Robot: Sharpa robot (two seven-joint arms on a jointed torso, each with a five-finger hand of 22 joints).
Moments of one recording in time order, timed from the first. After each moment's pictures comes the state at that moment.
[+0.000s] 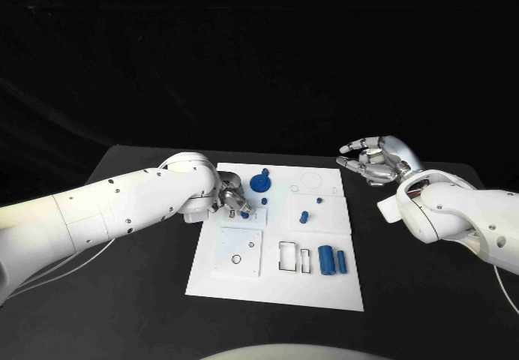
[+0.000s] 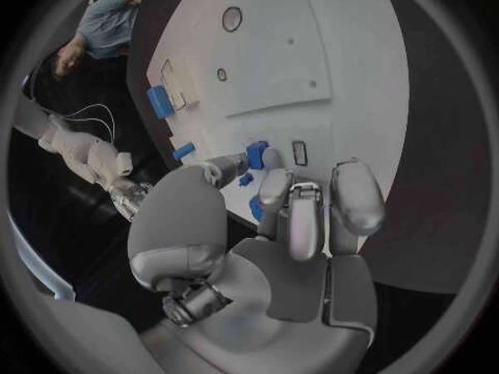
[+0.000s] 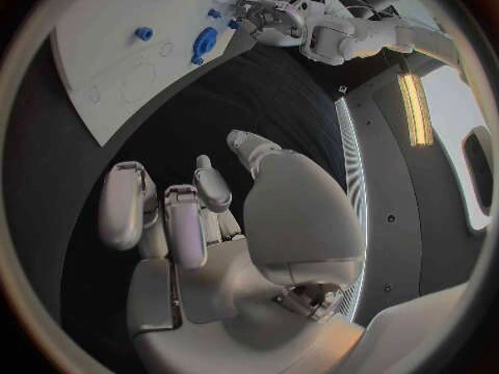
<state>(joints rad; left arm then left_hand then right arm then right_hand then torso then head) 1.22 -0.62 -0.01 1.31 -1.15 0.24 -0.52 0.97 -0.19 0.68 0.22 0.21 0.84 0.02 0.89 0.75 1.32 -0.04 1.29 1.07 1.47 -0.09 1.54 1.31 0.11 1.42 0.01 1.30 1.04 1.24 -0.93 -0.12 1.53 -0.66 -0.61 0.16 1.24 -0.16 0.38 0.17 0.30 0.77 0.18 0.32 0.33 1.20 0.10 1.31 1.12 1.46 0.02 1.50 1.31 0.07 1.37 0.13 1.28 1.31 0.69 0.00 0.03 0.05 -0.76</state>
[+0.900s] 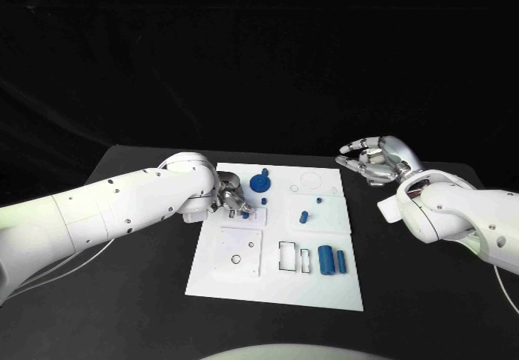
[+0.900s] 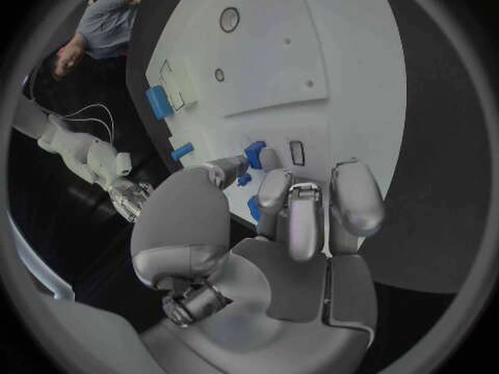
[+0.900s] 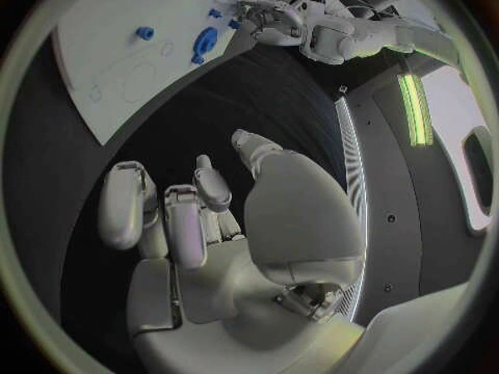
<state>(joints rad) 1.22 -0.62 -0.01 1.31 -1.15 0.25 -0.52 0.97 -0.19 0.57 0.26 0.20 0.84 0.02 0.89 0.75 1.32 -0.05 1.30 1.08 1.47 -0.10 1.55 1.31 0.11 1.43 0.00 1.30 1.05 1.24 -0.93 -0.12 1.53 -0.65 -0.61 0.16 1.23 -0.16 0.35 0.19 0.22 0.77 0.18 0.32 0.32 1.20 0.10 1.31 1.12 1.46 0.02 1.50 1.31 0.07 1.37 0.13 1.28 1.31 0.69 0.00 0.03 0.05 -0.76</state>
